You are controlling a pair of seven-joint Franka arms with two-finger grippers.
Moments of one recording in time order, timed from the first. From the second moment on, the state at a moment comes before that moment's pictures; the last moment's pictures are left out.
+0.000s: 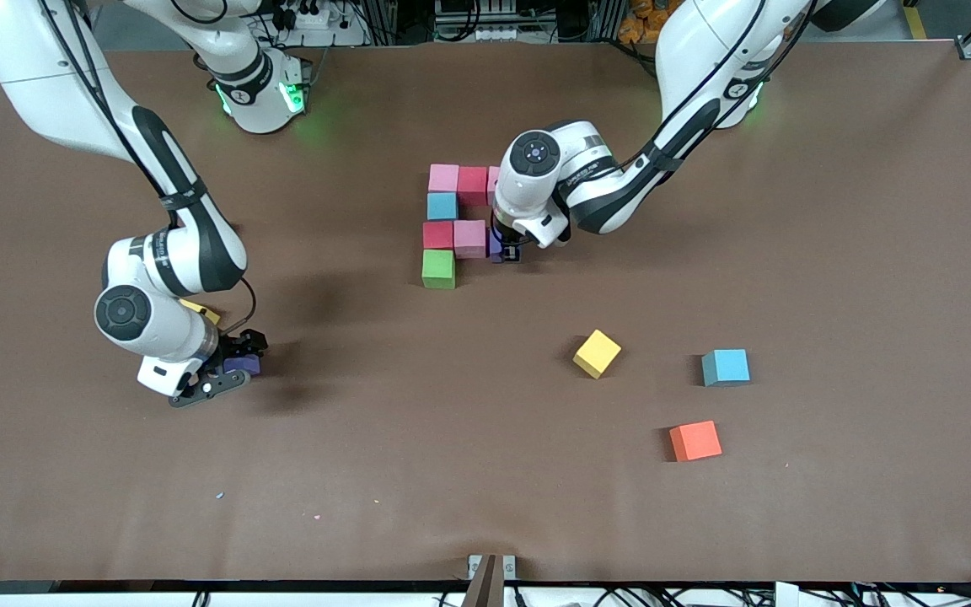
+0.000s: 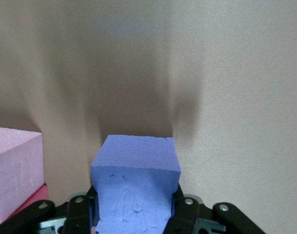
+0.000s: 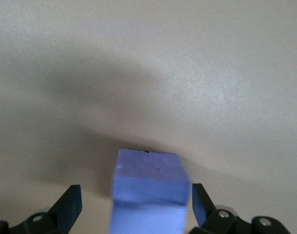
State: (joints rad) left arm -0.27 0.62 -0.64 -2.00 0.36 2.52 -2.71; right arm -0.06 0.55 0.16 -1.86 -0.18 2.34 -0.16
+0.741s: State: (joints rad) left arm -0.28 0.62 -0.64 -2.01 0.37 2.55 -2.71; right arm -0.09 0.59 0.16 -1.85 -0.19 2.37 -0.17
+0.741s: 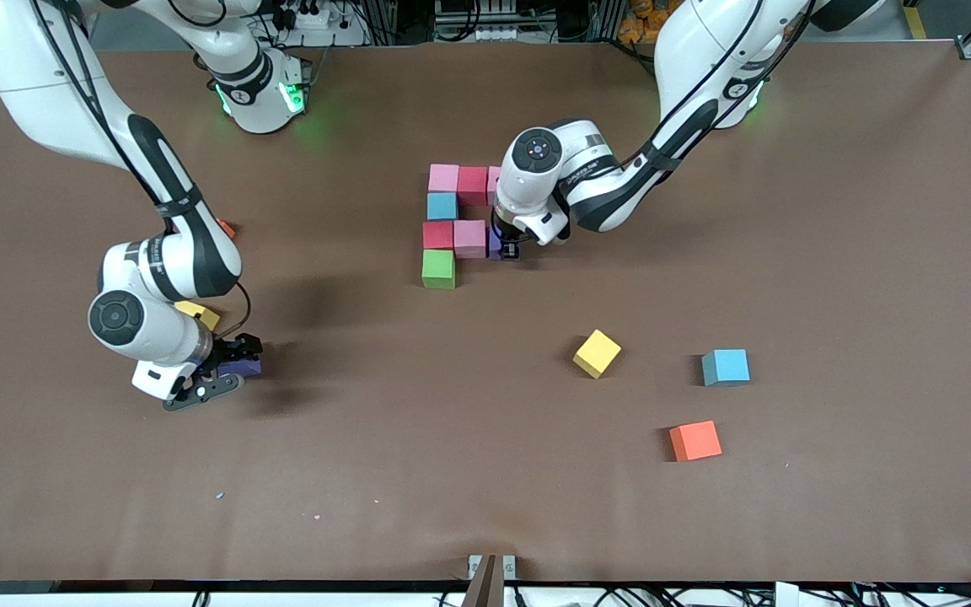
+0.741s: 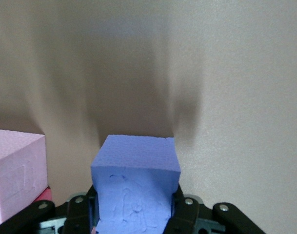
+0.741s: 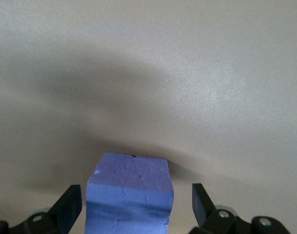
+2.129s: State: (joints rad) left arm -0.28 0.62 -0.64 -1.99 0.37 2.55 -2.71; right arm 0.21 0.58 0.28 -1.76 -0.14 2.26 0.48
